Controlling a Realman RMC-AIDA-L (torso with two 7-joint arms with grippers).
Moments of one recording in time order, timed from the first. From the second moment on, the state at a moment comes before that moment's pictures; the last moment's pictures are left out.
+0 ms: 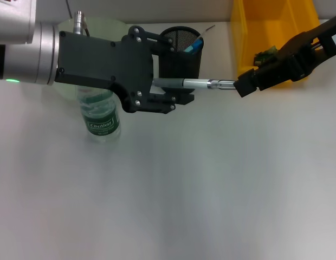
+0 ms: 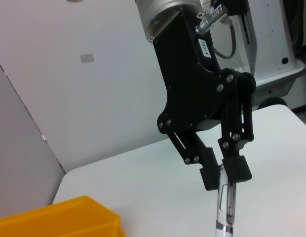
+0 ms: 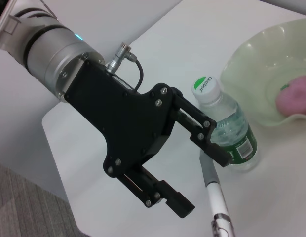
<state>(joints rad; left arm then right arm) -0.49 -2.07 1.19 1.40 1.85 1.60 -1.46 0.82 2.02 -0.87 -1.43 -2.18 -2.09 2.58</state>
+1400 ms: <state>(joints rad) -0.45 -2.07 1.25 1.52 1.97 1.55 -1.47 0.83 2.02 -0.87 -1.34 -2.18 -2.04 2.57</state>
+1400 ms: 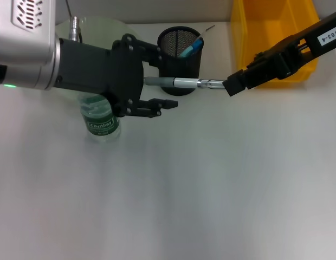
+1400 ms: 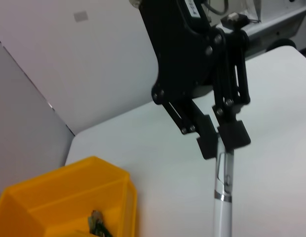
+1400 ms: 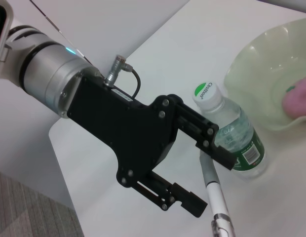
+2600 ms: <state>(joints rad) -0.45 -2.07 1.31 1.52 2.00 1.50 -1.46 0.85 2.02 -0.87 -1.28 -2.20 -2.03 2.58</state>
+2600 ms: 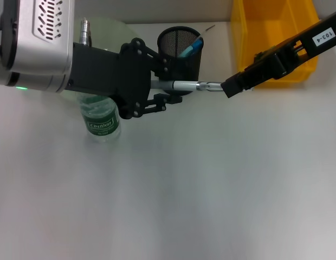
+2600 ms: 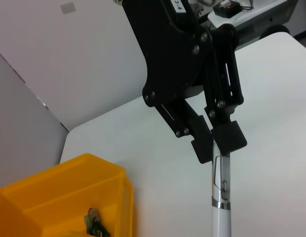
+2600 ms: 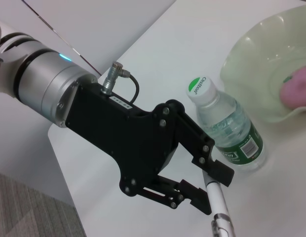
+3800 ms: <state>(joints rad) -0.44 -2.07 1.36 1.52 2.03 1.43 -1.46 0.85 2.02 -0.87 -1.27 -2.20 -2.03 2.57</state>
